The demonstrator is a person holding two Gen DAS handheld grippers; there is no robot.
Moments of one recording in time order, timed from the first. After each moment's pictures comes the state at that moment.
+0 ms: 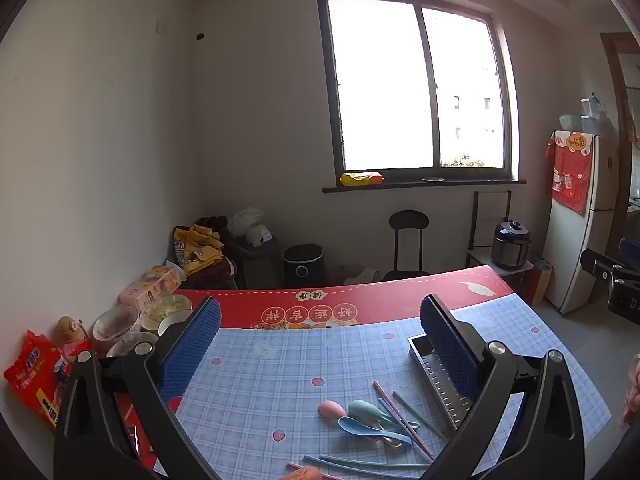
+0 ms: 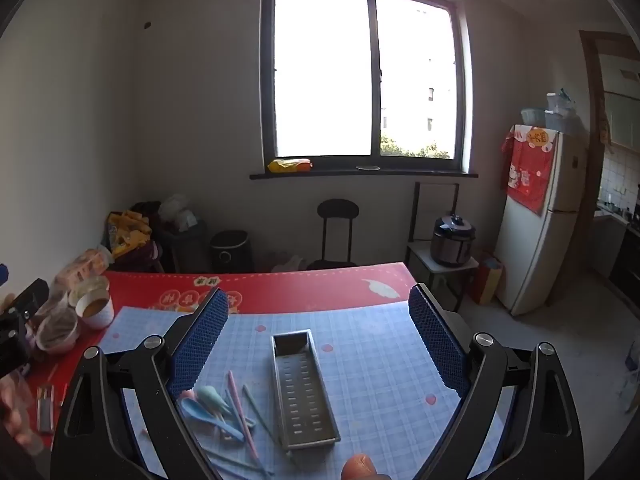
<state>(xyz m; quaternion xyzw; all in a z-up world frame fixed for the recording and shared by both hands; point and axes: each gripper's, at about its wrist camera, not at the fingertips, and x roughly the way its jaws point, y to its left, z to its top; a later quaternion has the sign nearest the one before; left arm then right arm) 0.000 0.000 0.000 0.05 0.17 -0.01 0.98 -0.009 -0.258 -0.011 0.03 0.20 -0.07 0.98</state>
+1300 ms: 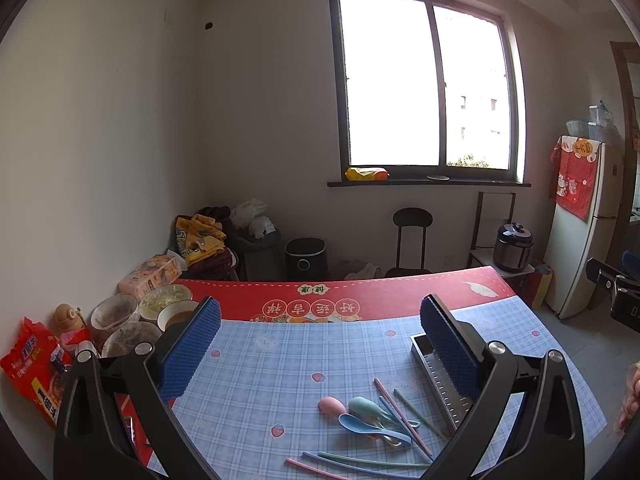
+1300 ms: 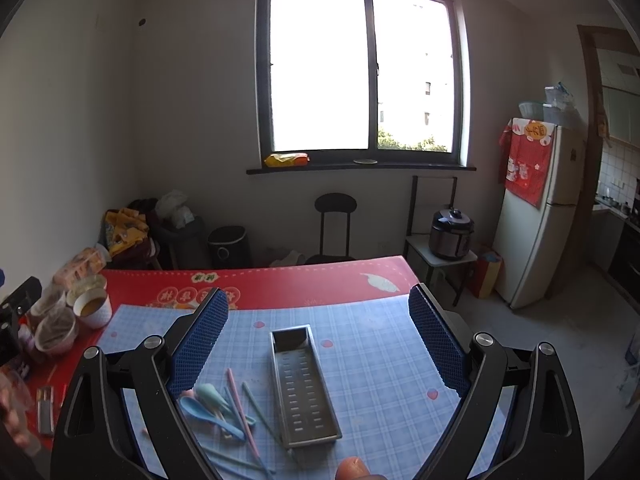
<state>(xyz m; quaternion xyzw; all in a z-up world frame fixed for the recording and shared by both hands) 0.006 0.008 -0.004 0.04 0.18 0.00 0.98 -0.004 -0.257 -0.022 0.04 0.21 -0.07 0.97</state>
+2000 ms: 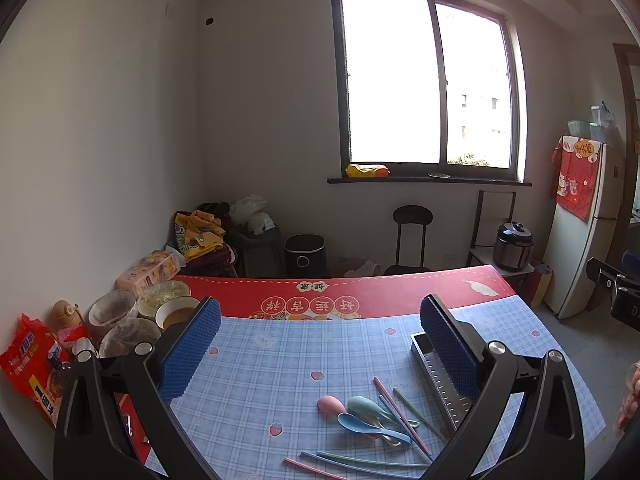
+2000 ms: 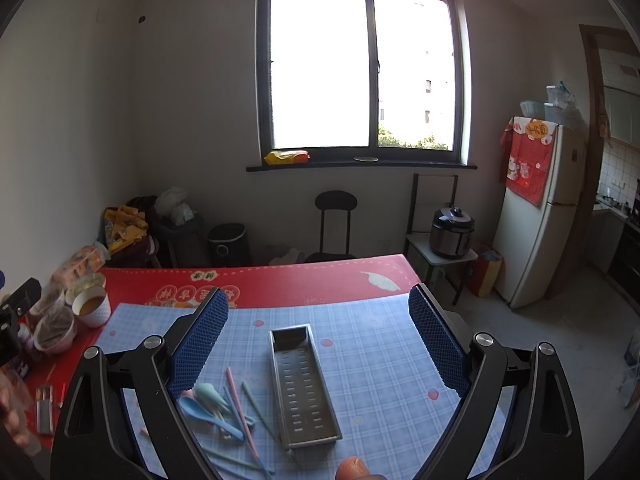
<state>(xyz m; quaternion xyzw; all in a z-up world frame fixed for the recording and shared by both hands) 0.010 0.010 -0.007 0.03 0.18 0.00 0.98 0.000 -0.258 -0.025 0.04 0.21 -0.07 0.97</state>
